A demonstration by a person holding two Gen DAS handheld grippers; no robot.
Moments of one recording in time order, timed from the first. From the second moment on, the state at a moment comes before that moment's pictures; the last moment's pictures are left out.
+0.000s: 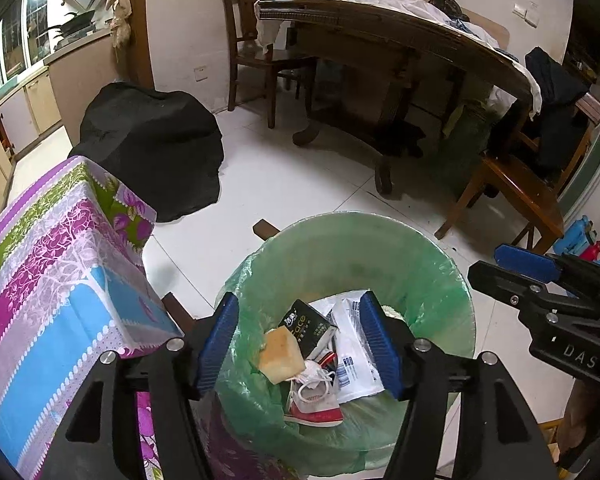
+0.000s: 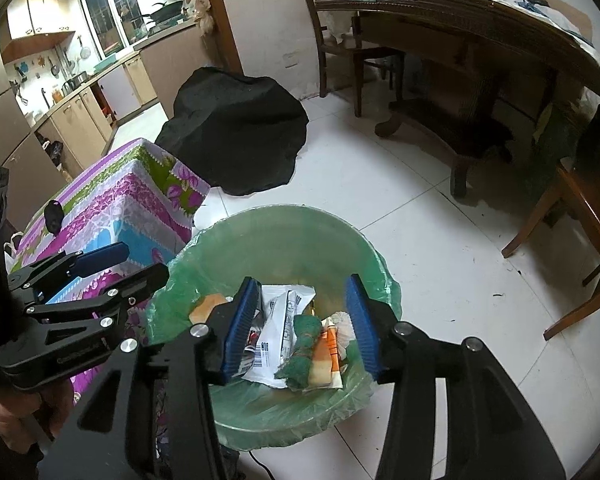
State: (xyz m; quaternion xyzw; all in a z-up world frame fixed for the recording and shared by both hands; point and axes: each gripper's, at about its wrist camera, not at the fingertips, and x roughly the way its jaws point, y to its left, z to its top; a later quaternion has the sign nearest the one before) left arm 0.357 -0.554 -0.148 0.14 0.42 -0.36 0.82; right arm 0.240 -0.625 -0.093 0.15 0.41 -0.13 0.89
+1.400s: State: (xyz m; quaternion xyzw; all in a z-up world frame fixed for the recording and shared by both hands) left arm 0.058 -0.297 -0.035 0.09 0.21 -0.35 0.91; right arm -0.055 -0.414 -0.024 0.06 0.16 -0.26 0.95
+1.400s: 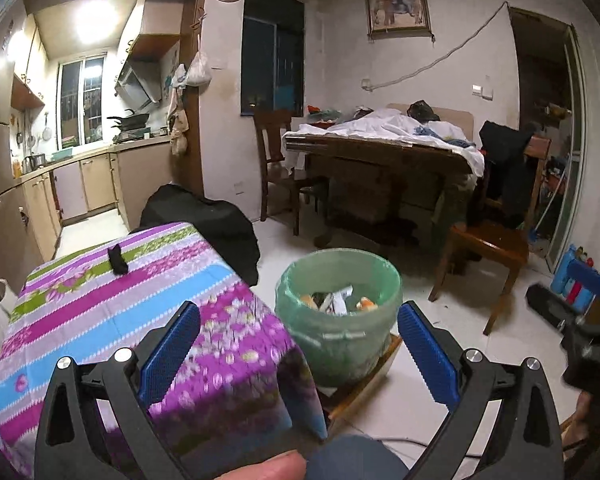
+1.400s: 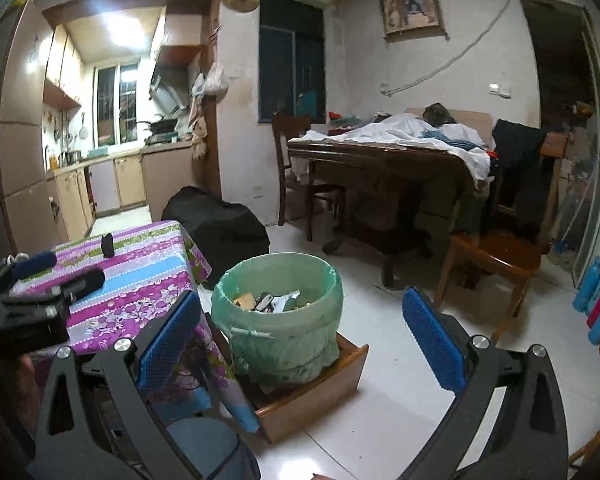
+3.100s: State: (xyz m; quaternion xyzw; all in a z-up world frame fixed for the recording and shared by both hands) left arm -0.026 -0.280 -0.017 0.08 0.17 -0.37 0.91; right arm -0.126 -0.376 -0.006 0.04 0.05 -0.25 0.97
